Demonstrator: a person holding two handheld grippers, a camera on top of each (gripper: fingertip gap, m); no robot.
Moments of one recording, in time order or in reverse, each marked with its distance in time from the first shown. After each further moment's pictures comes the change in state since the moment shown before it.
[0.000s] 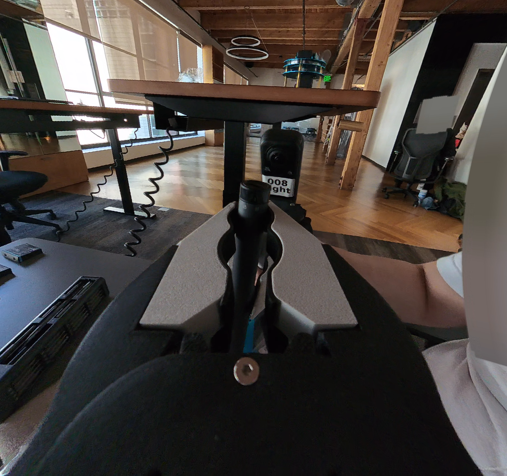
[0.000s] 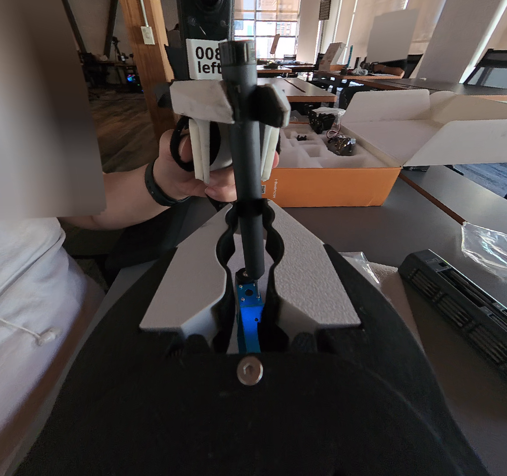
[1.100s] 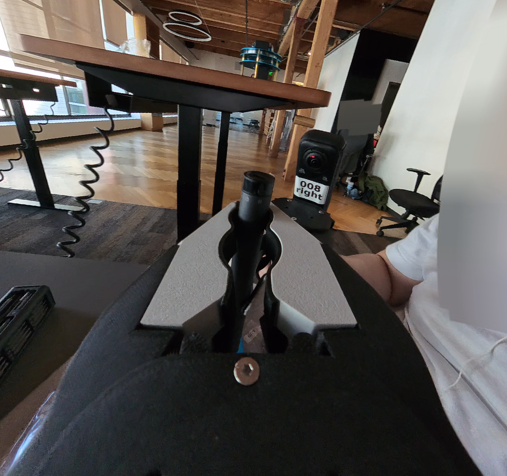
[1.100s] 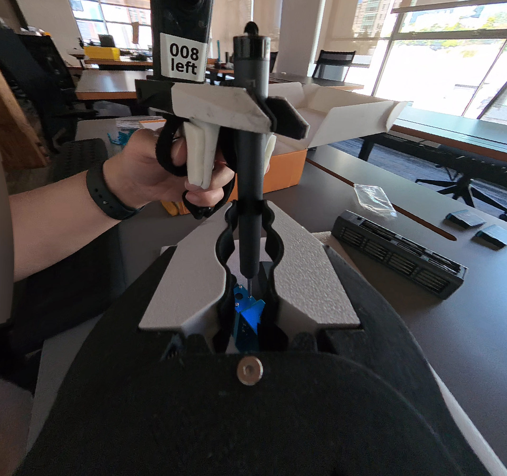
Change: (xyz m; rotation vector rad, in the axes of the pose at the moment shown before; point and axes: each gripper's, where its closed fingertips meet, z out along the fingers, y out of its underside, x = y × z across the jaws) left arm -0.004 0.006 -0.004 -0.042 0.227 -0.115; right arm 0.015 0.002 0.000 -0.021 0.485 0.002
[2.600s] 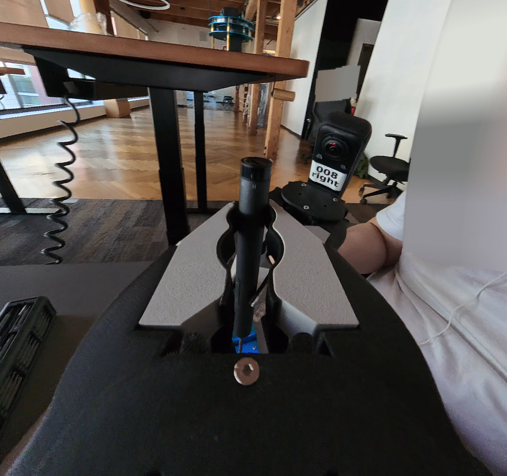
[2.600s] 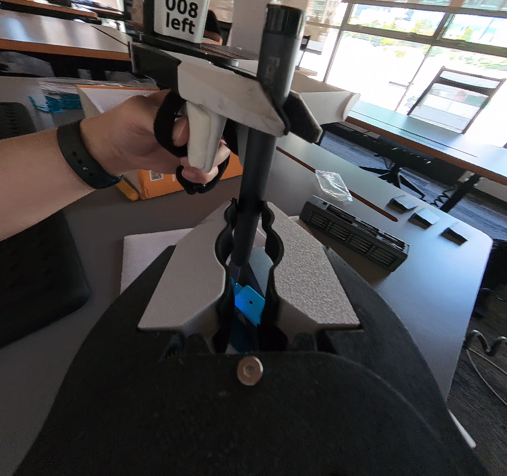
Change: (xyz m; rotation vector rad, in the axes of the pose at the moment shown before) left arm -0.001 0.009 -0.004 -0.090 0.114 0.061; right arm 0.005 0.010 -0.002 -0.077 0.184 -0.104
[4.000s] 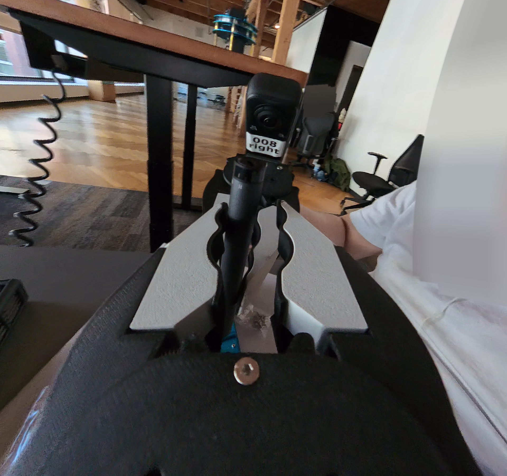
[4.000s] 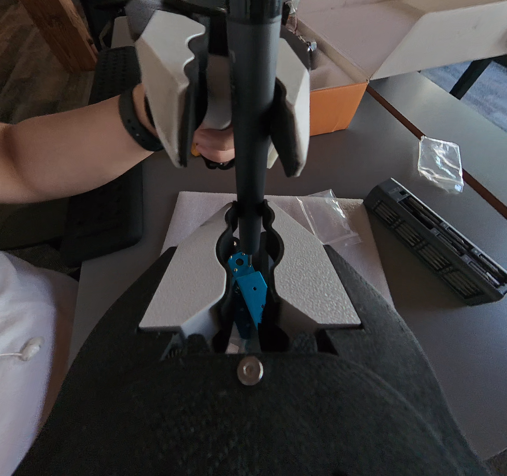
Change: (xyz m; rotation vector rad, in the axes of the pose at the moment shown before) left arm -0.004 0.000 -0.006 0.011 0.025 -0.126; right arm -0.004 0.011 0.016 -0.252 -0.448 0.047
